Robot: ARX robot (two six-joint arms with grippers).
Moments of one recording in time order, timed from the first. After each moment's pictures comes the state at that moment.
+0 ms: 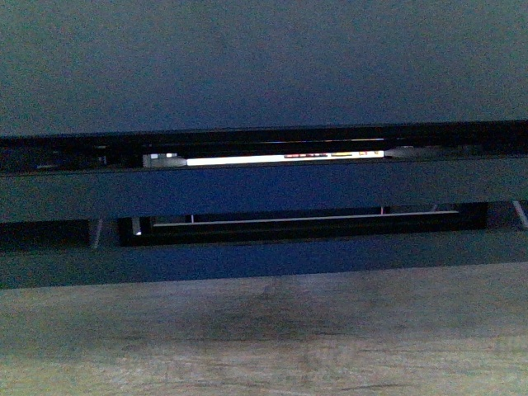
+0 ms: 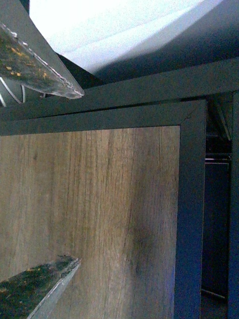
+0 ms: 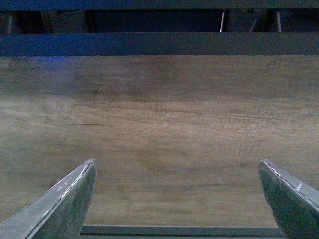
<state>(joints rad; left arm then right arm) 0.00 0.00 0.01 0.00 0.00 0.00 0.00 0.00 0.02 0.00 0.00 0.00</state>
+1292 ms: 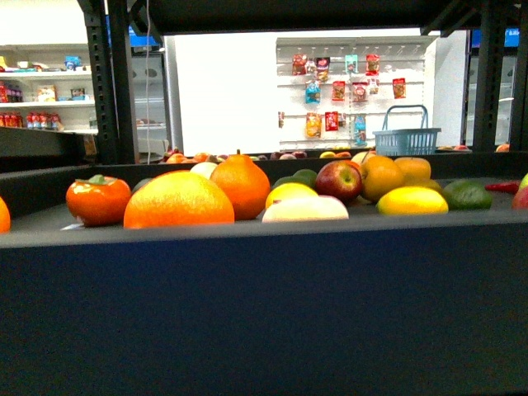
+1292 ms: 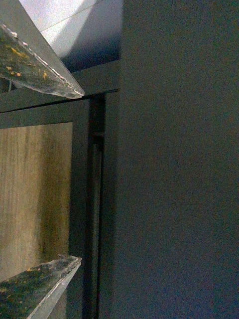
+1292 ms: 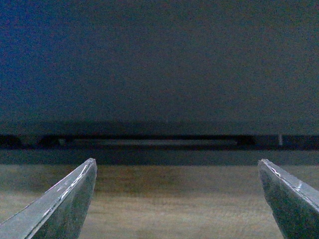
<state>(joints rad) 0.00 0.00 0.01 0.00 0.00 0.00 0.00 0.00 0.02 0.00 0.00 0.00</state>
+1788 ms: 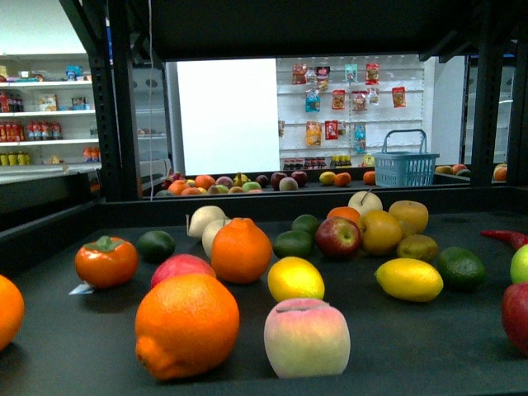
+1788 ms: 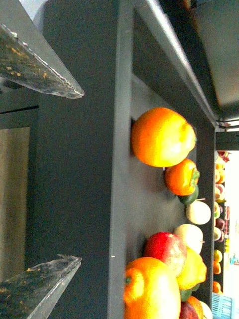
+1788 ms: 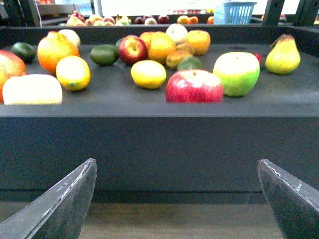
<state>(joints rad) 0.00 0.00 0.01 0.00 0.00 0.00 0.00 0.00 0.02 0.00 0.00 0.00</state>
